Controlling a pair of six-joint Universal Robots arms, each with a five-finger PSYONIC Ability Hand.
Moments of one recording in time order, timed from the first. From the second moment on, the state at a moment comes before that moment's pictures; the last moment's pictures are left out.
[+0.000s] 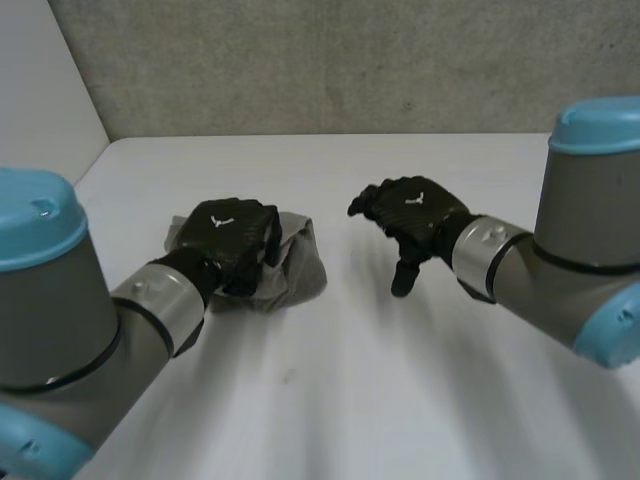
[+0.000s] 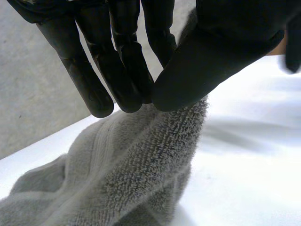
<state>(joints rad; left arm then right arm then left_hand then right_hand) 4.13 -1.77 -1.61 3.16 -1.52 3.23 2.04 -1.11 1.26 0.19 1.24 2.80 1.19 1.22 1.22 1.22 1.03 0.21 0.23 0.21 0.23 0.07</state>
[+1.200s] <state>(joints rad) 3.95 -1.83 -1.67 3.24 -1.65 3.31 2.02 -1.21 1.34 0.29 1.25 2.63 1.20 1.22 1.22 1.22 1.04 0.64 0.75 0.73 0.73 0.56</state>
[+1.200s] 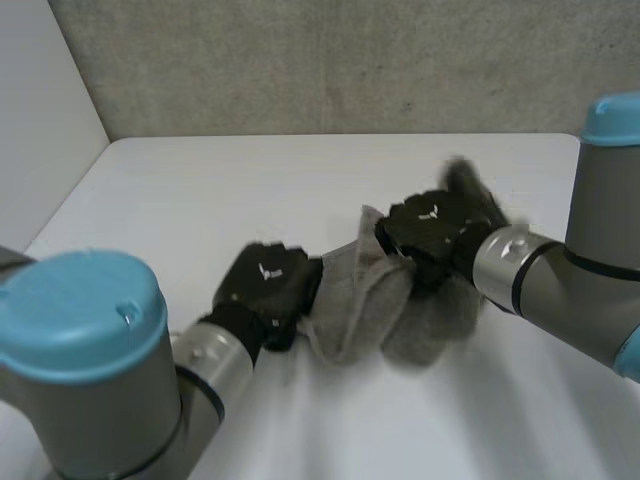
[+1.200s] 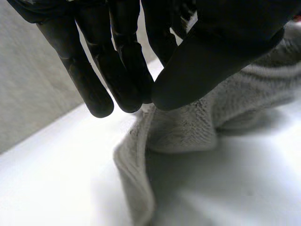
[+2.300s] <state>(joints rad) 4.09 -1.94 -1.00 3.59 -1.65 3.50 2.00 -1.27 1.19 -0.52 1.35 2.63 1.20 1.22 1.22 1.22 1.04 0.94 1.18 1.18 1.19 0.97</state>
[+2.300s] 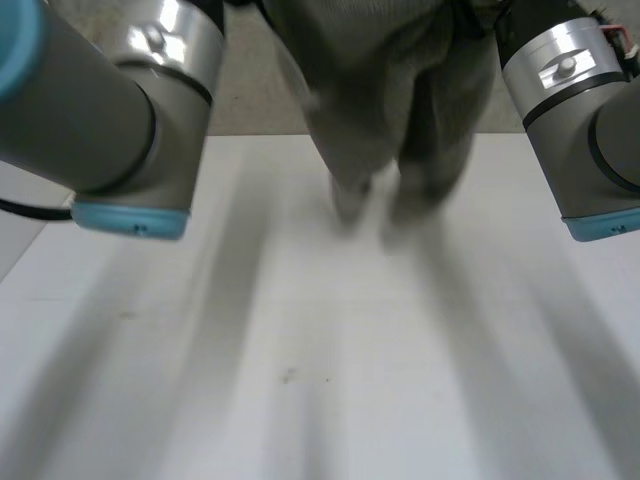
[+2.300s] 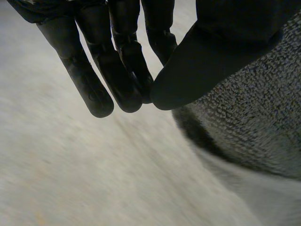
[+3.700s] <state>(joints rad) 4.10 -1.95 -1.68 3.20 -1.43 2.90 2.00 -1.30 1.30 0.31 1.25 2.89 0.38 0.38 0.37 0.37 0.20 0.94 1.18 1.18 1.19 0.97</state>
